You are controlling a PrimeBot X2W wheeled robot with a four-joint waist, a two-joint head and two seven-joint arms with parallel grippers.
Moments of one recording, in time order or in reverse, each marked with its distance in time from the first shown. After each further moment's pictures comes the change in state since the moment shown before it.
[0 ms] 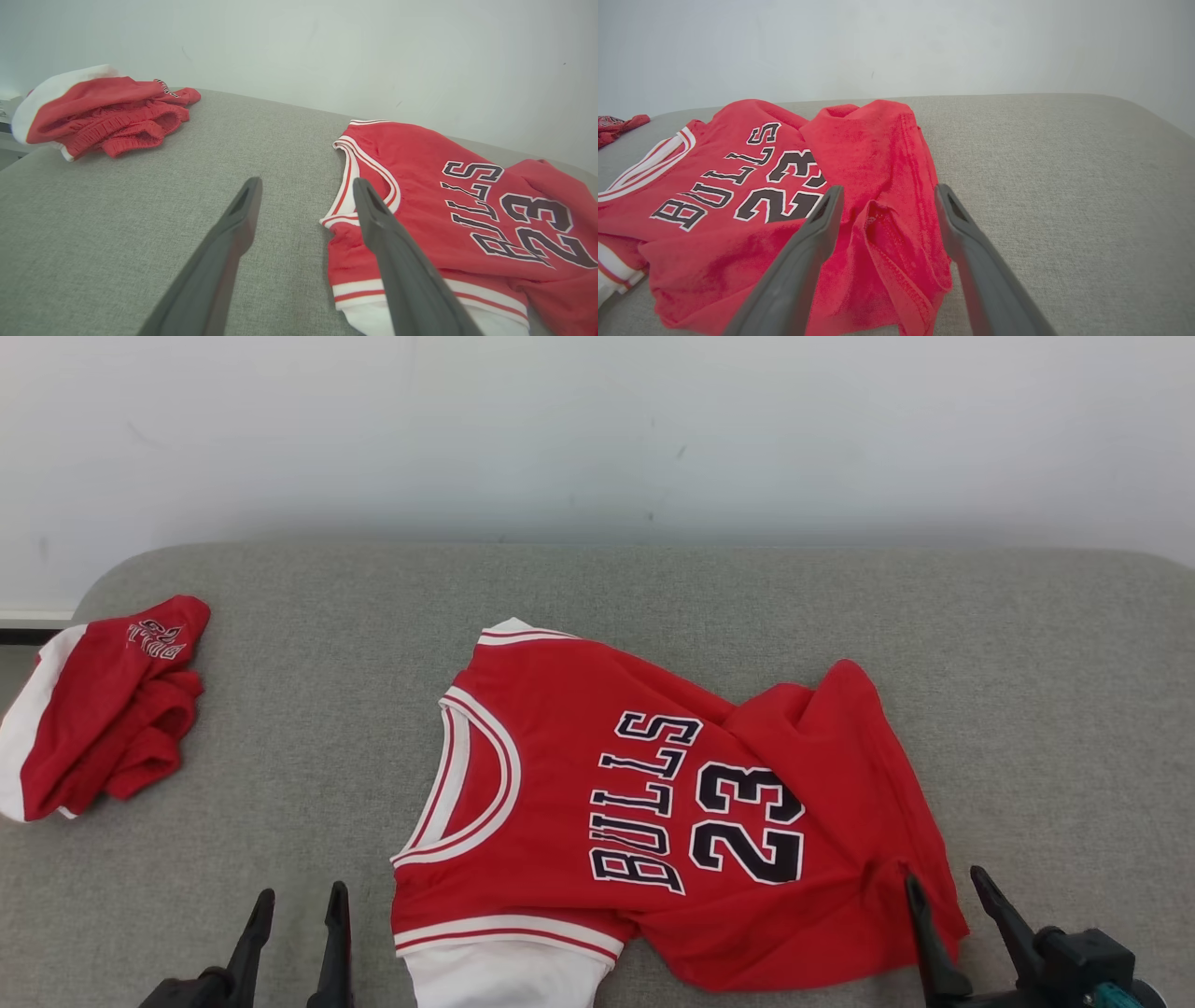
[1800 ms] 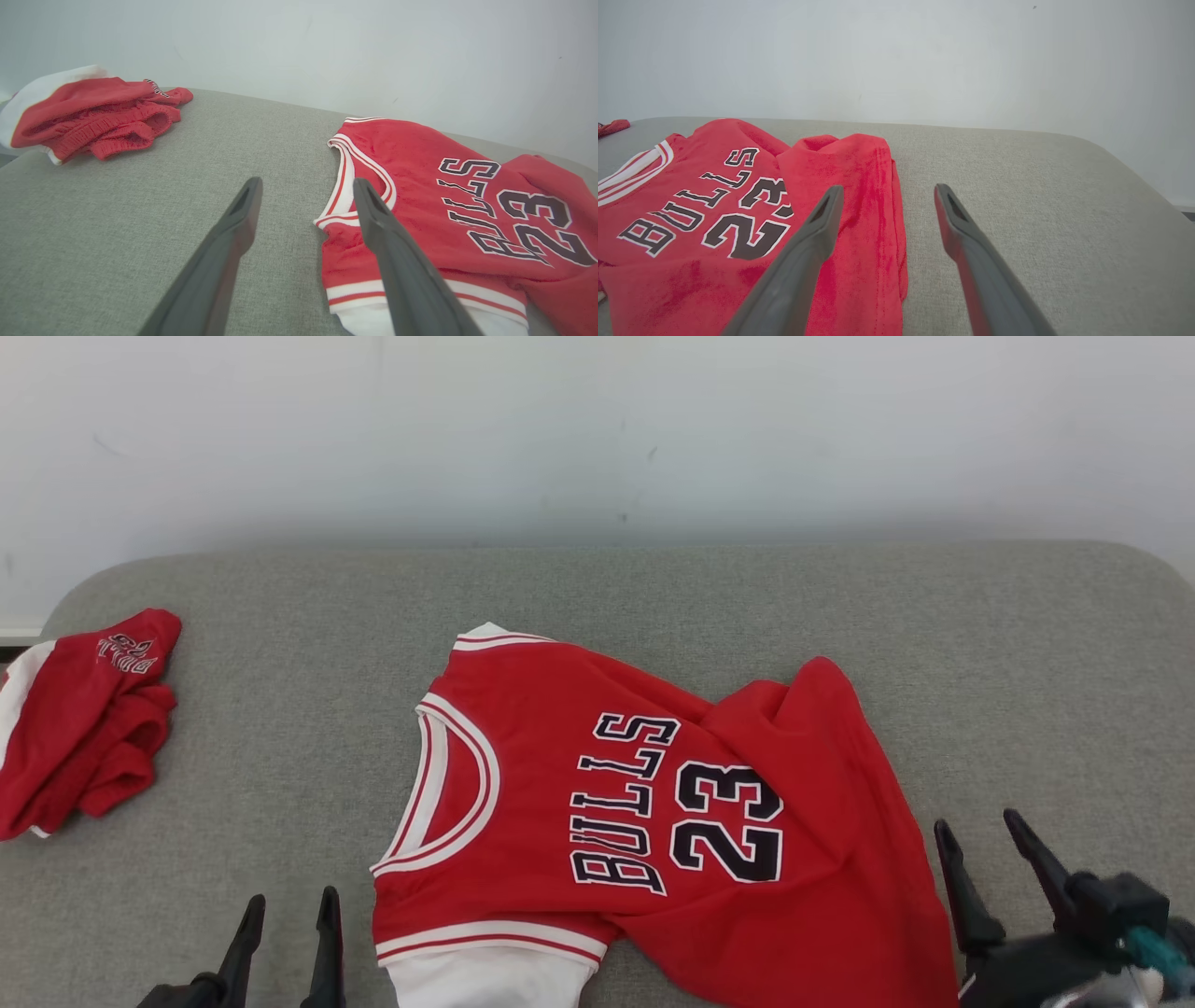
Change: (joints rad) left arm 0.012 0.000 0.014 -0.003 0.009 0.005 -0.001; right arm -0.027 -0.064 -0.002 -0.050 -0.016 0.000 0.006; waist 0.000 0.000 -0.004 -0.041
